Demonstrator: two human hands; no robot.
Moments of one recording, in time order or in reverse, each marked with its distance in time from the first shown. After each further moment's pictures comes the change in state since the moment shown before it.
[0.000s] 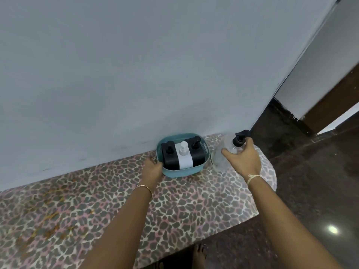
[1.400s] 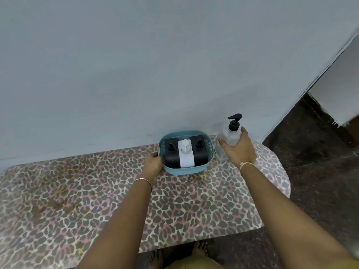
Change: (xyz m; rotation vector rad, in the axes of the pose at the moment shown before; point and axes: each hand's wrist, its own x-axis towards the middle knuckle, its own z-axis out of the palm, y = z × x) left_hand -0.011 0.010 0.020 -0.210 0.061 -0.090; right_hand 0.076 0.019 0.043 -0.123 -0.180 -0.055
